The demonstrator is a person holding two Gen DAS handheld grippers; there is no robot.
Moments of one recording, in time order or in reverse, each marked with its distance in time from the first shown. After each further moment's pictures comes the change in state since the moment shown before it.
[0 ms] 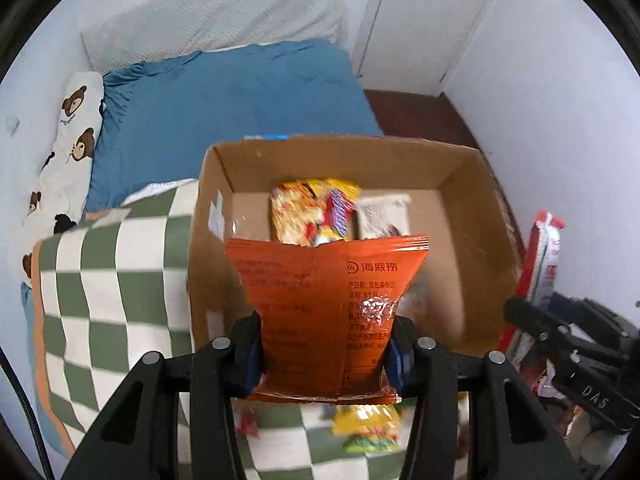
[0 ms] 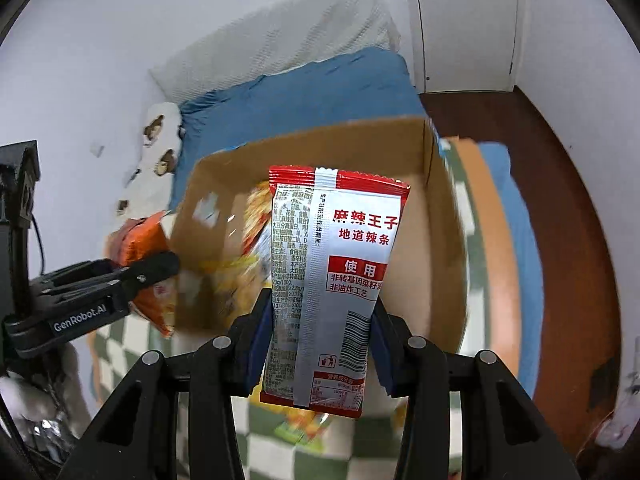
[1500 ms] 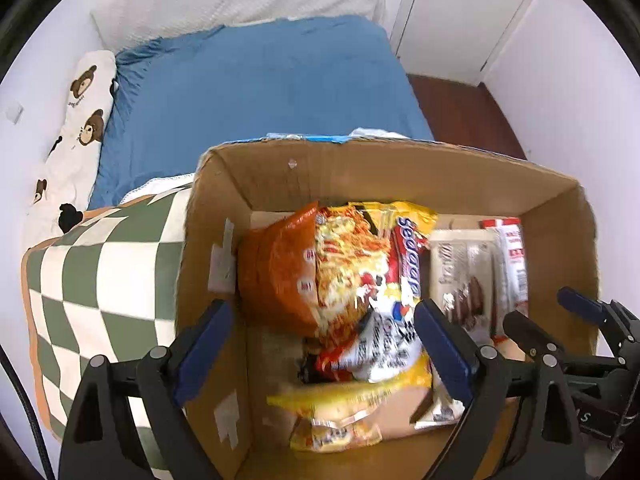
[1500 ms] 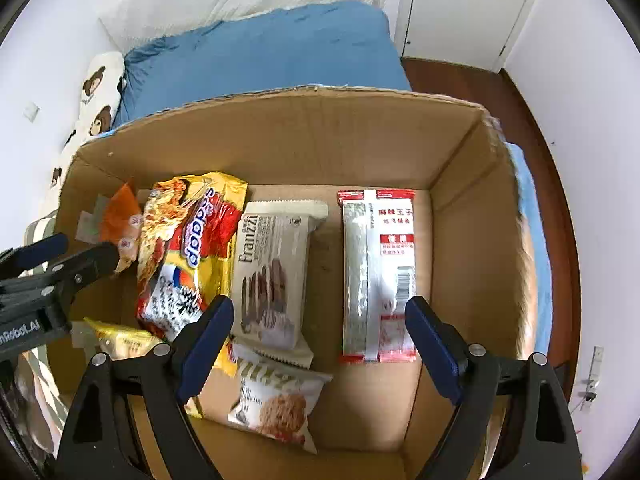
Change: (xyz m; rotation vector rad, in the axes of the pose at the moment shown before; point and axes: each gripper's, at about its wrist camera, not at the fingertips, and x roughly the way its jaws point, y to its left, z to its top) left arm 0.078 0.025 0.038 -0.066 0.050 0.072; right arm 0.116 -0.002 0.040 -0.025 0.126 -0.168
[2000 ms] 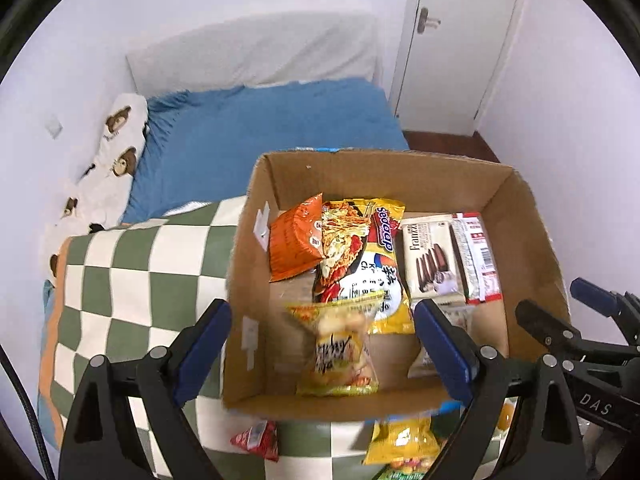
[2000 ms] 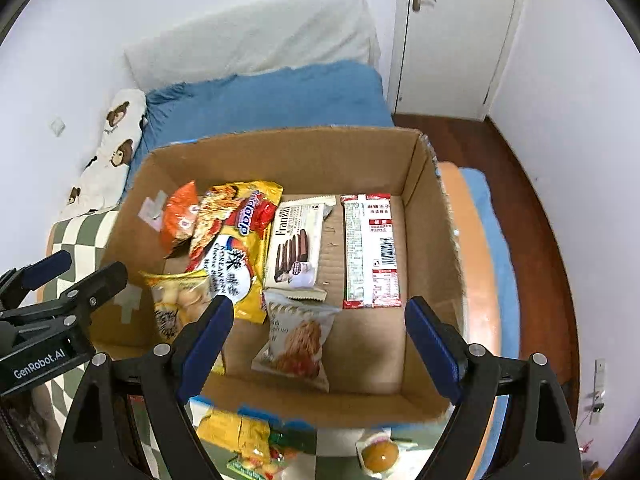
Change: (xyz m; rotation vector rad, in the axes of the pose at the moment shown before) left arm -0.091 -0.006 -0.097 0.010 -0.269 0.046; right arm -0.106 0.015 -0.091 -0.035 -0.257 -0.021
